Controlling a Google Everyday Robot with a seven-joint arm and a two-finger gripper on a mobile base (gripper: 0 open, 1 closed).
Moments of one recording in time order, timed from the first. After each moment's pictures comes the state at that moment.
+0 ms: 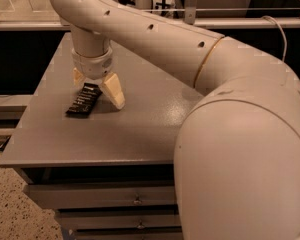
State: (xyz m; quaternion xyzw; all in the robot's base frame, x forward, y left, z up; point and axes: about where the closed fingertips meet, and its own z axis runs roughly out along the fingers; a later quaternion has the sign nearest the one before) arm 0.609 0.129 0.824 -0.96 0.28 -0.01 0.06
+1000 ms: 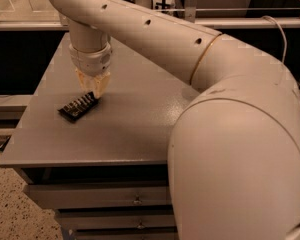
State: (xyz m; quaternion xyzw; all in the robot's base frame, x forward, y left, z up) arm 0.608 0.130 0.837 -0.96 0.28 -0.01 0.06
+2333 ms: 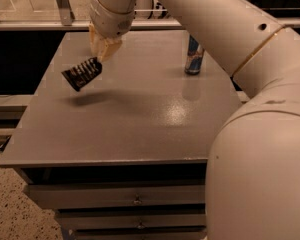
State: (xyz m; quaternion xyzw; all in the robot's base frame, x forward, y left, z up) arm 0.640 0.105 0.936 -0.89 0.39 -0.01 0.23
